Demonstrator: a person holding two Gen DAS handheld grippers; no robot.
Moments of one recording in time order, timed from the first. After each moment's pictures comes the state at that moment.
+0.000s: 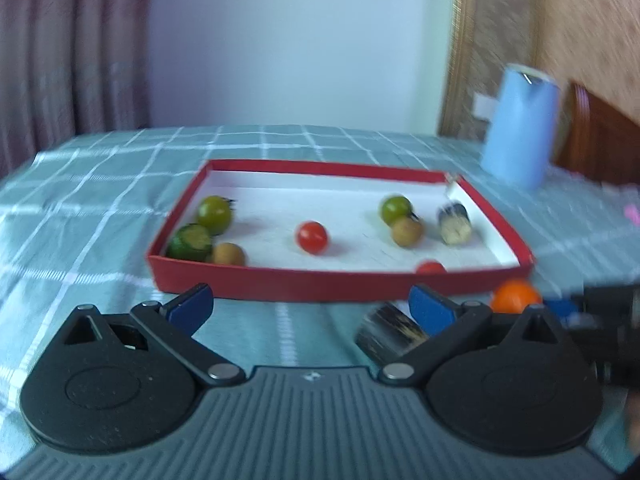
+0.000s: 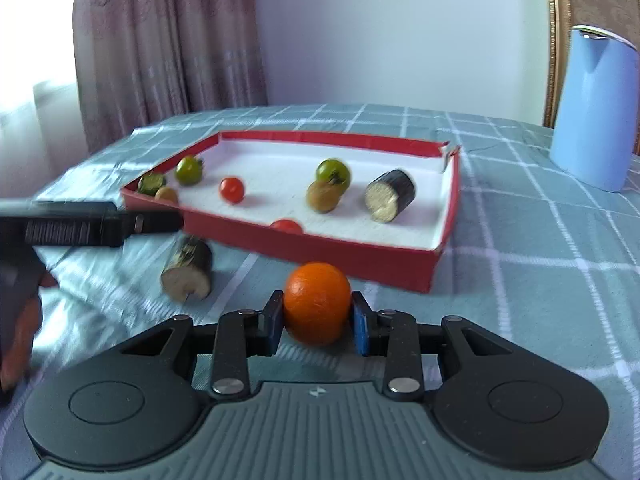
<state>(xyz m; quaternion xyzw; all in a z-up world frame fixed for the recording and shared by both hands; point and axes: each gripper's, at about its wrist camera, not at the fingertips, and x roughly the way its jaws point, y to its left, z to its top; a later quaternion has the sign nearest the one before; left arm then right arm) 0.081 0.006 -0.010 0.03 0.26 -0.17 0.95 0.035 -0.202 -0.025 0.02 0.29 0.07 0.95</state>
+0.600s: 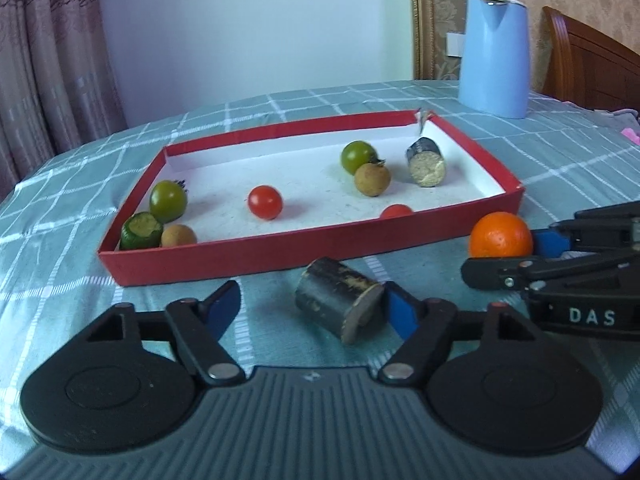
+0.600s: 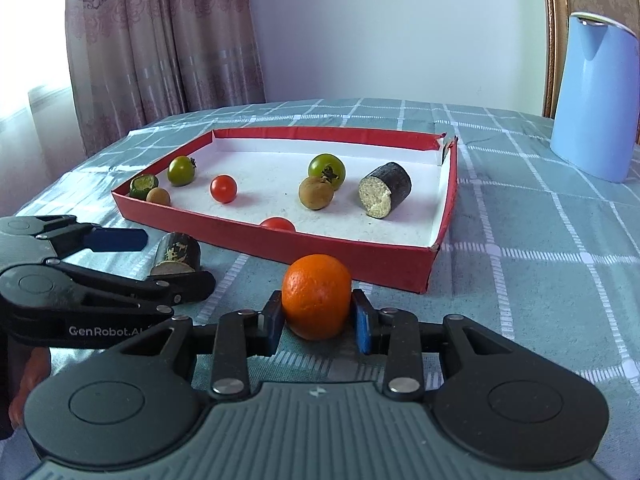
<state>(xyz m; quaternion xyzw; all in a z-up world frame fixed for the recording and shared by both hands) 0.079 -0.030 -0.027 0.11 0.28 -0.19 0.93 0.040 -0.208 -0.031 0.04 0.30 0.09 0.95</state>
